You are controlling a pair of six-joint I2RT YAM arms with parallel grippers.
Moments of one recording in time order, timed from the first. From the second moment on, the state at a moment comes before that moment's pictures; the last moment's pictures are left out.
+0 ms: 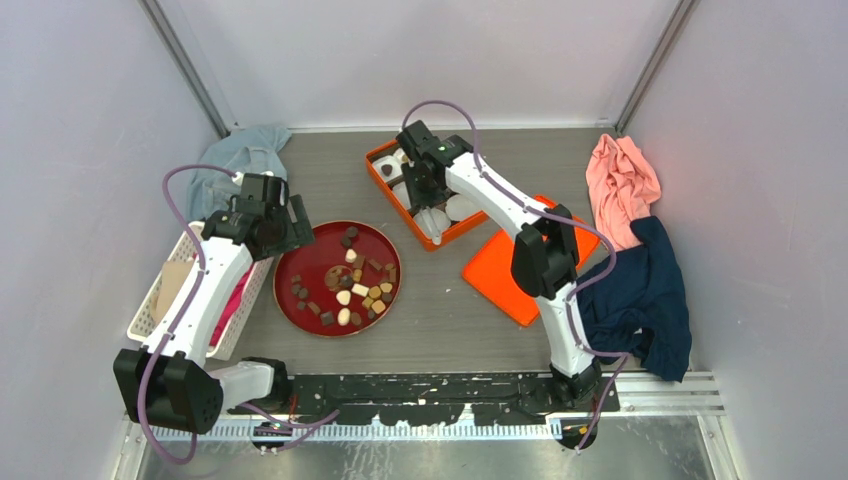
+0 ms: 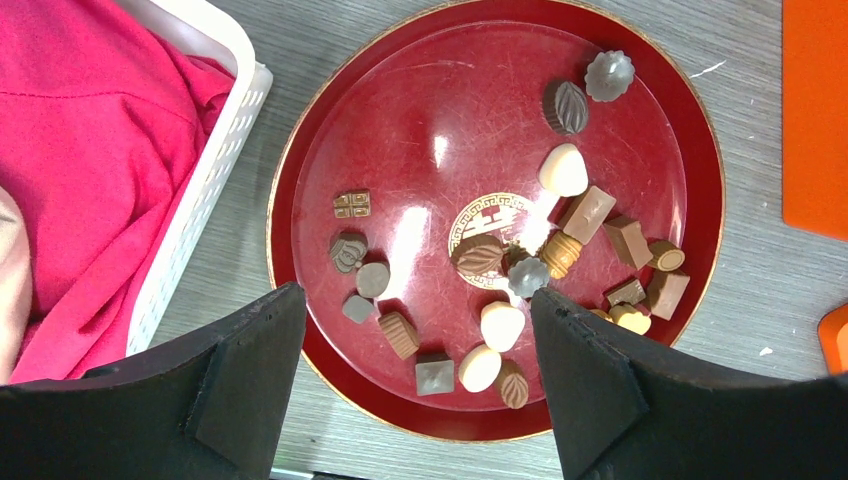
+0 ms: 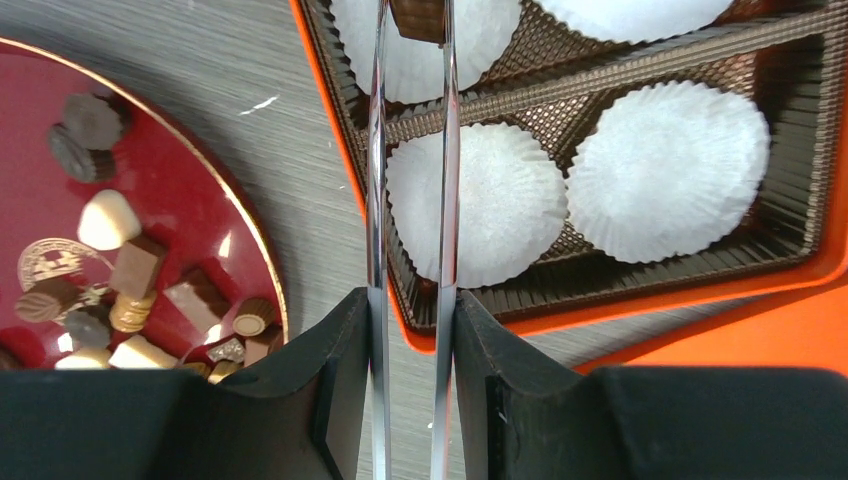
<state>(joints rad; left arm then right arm) -0.15 1.19 1.09 -0.87 -0.17 -0.44 0.66 2.15 2.09 -0.98 0.12 0.32</state>
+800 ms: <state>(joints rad) -0.15 1.19 1.09 -0.87 -0.16 -0.45 0.65 2.24 2.09 -0.99 0.06 0.33</state>
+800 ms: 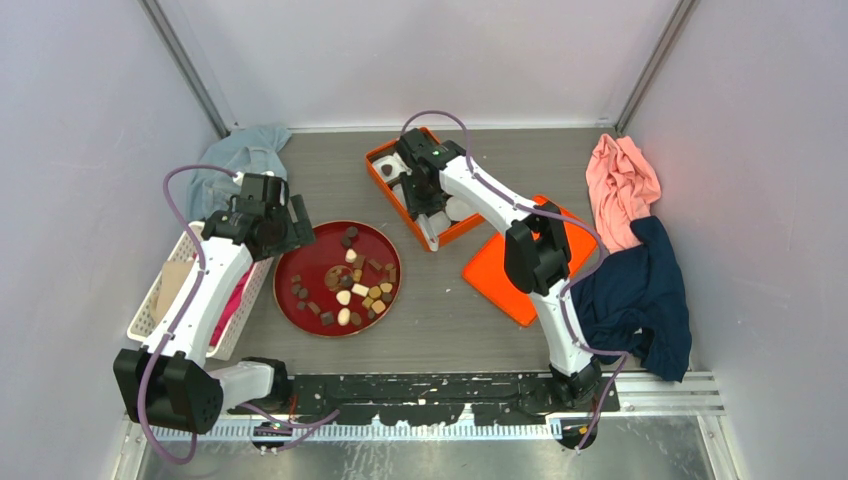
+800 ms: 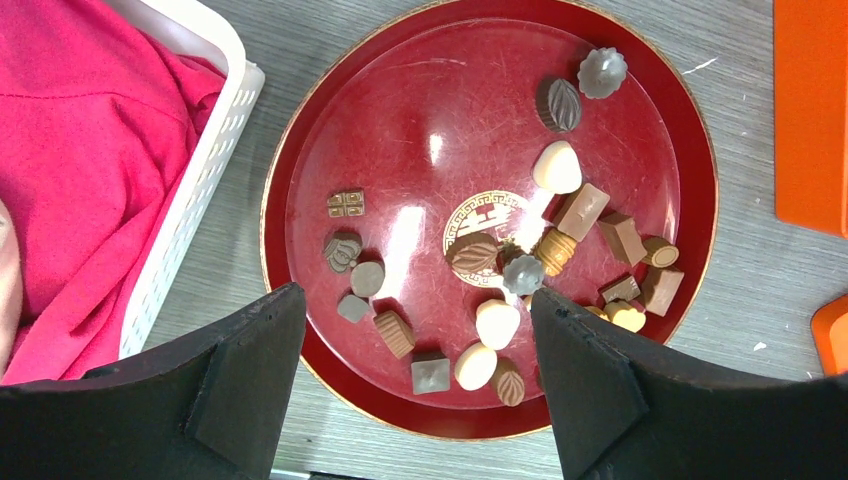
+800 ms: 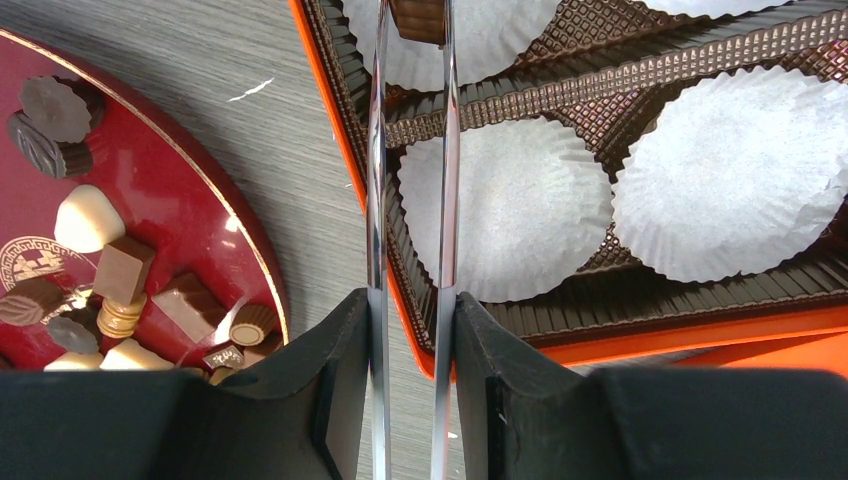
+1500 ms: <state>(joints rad) -0.15 1.19 1.09 -0.87 -0.15 -0.45 0.65 2.24 2.13 -1.00 0.08 0.33</state>
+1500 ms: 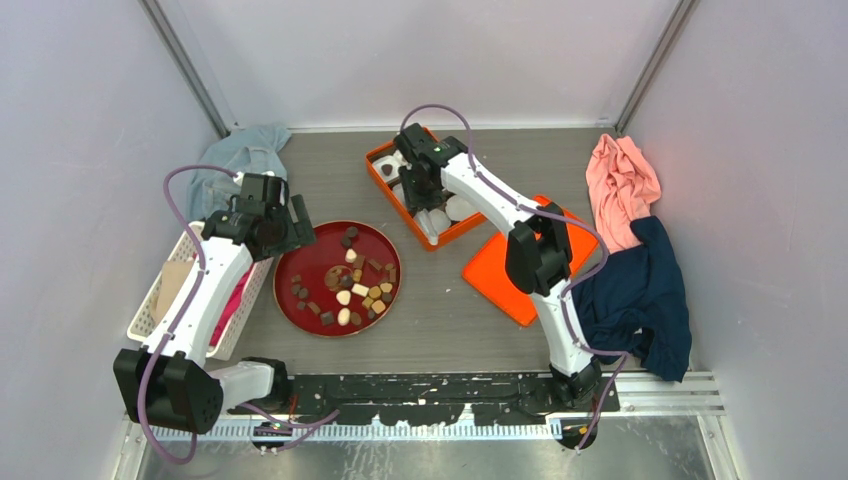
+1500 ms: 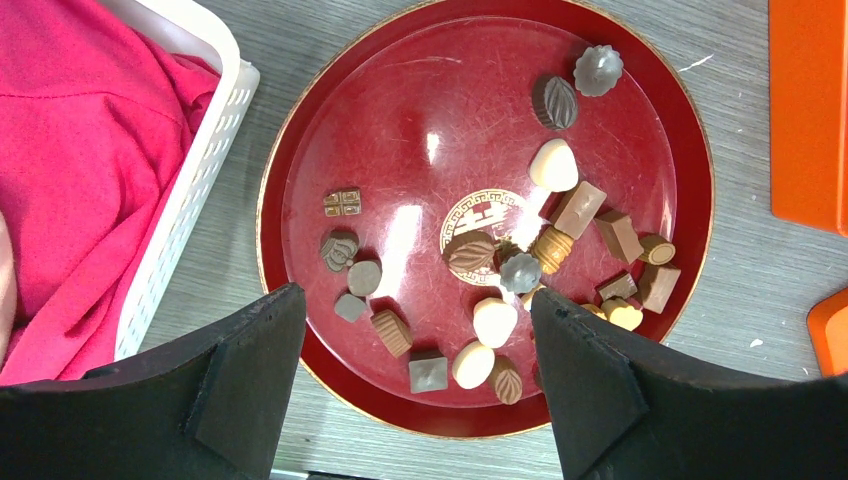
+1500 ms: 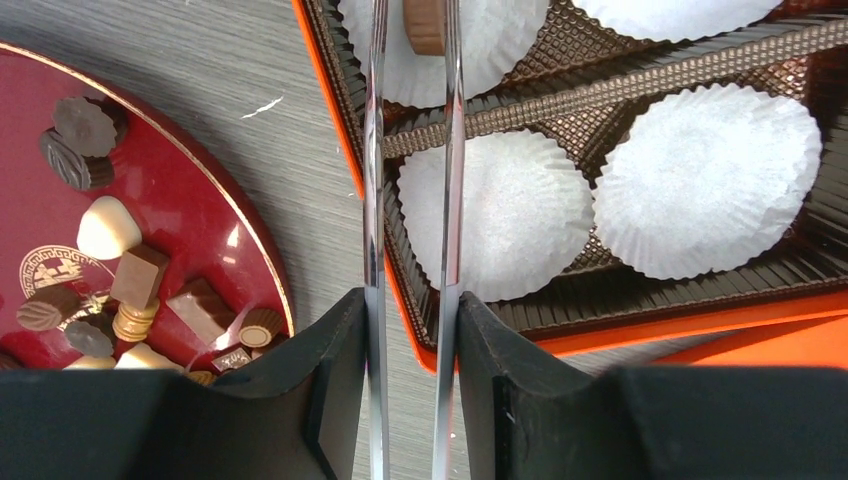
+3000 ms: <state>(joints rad) -0.15 1.21 1.09 -0.86 -0.15 -0.45 1.00 1.98 1.67 -0.94 0.08 0.33</state>
